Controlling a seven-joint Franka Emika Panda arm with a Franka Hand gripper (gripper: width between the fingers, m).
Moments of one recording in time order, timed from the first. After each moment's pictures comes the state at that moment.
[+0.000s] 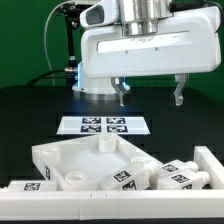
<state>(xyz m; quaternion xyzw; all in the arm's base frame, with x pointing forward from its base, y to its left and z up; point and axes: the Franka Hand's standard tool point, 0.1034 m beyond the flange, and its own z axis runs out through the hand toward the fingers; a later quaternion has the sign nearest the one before) 0.577 0.043 0.123 -0.96 0.28 -0.04 0.07</state>
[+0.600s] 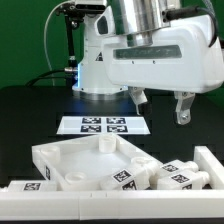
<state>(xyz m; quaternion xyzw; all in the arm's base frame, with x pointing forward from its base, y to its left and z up) 0.619 0.051 0.114 -0.86 0.51 0.02 0.10</state>
